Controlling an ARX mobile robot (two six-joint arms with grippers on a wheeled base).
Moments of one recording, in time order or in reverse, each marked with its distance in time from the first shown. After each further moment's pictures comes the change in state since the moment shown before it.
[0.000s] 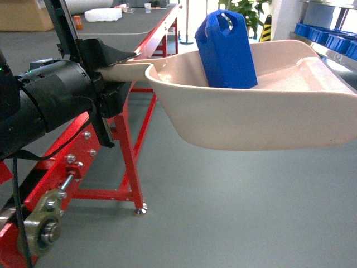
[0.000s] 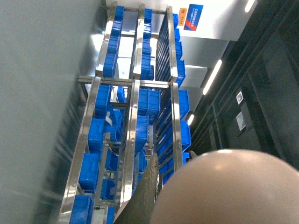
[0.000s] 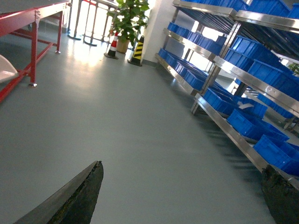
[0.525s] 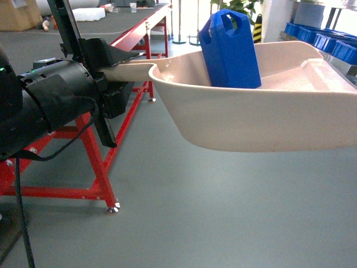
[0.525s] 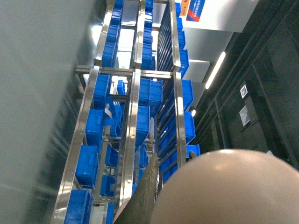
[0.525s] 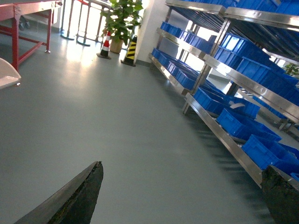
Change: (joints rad) left arm -0.001 0.000 0.000 0.000 0.000 0.001; right arm 0.000 0.000 0.000 0.003 0.000 0.000
